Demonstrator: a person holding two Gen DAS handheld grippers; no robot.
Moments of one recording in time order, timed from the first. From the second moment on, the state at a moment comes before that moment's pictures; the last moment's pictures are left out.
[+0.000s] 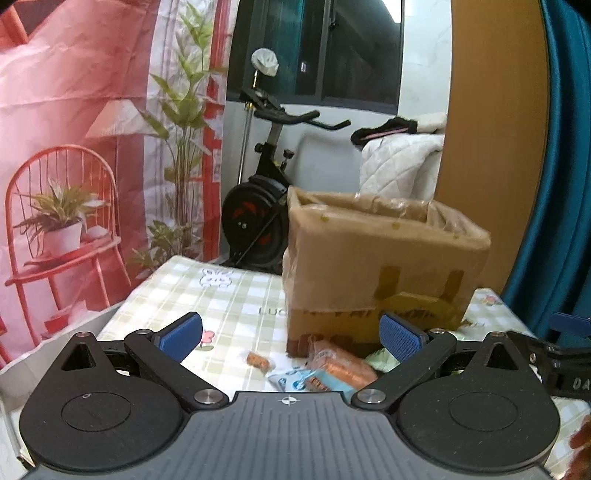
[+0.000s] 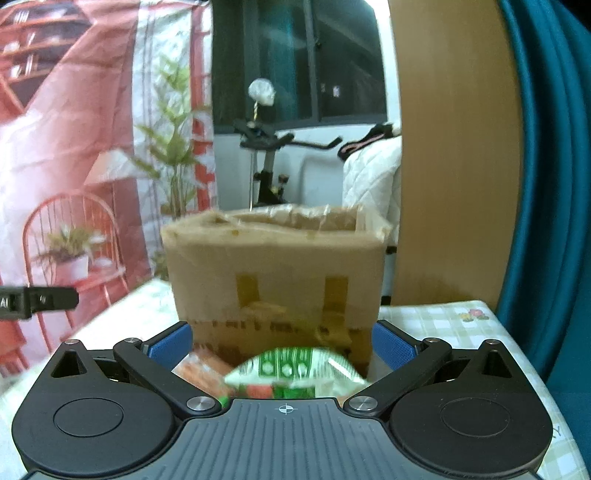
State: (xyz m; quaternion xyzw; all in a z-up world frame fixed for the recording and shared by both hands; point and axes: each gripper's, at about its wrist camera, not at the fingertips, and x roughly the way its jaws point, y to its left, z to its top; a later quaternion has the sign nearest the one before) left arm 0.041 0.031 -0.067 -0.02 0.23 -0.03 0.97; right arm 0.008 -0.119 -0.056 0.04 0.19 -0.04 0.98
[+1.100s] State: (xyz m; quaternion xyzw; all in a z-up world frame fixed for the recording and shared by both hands) left arm 0.076 -0.020 -0.197 -0.01 0.38 -0.14 0.91; right arm 0.004 -0.155 -0.151 0.04 0.28 -0.01 0.96
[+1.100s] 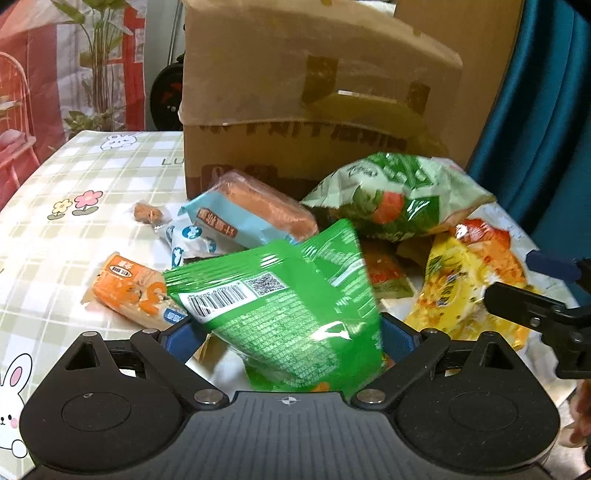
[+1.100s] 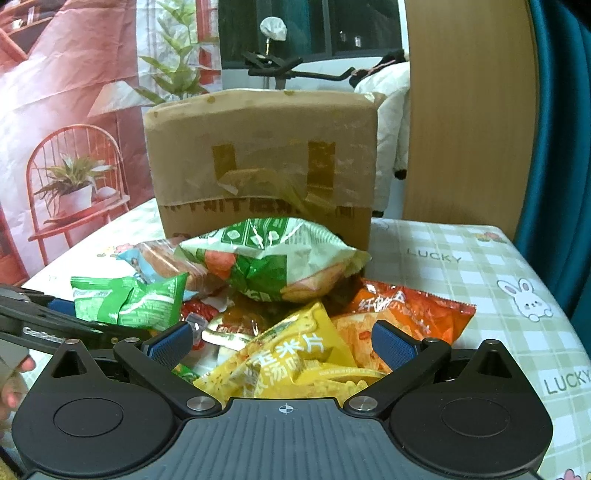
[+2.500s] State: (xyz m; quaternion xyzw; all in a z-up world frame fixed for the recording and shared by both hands) left arm 0.065 0.019 -0.086 -0.02 0.20 -0.10 0.97; right arm 0.023 -0.176 -0.078 0.03 0.25 0.06 0.96
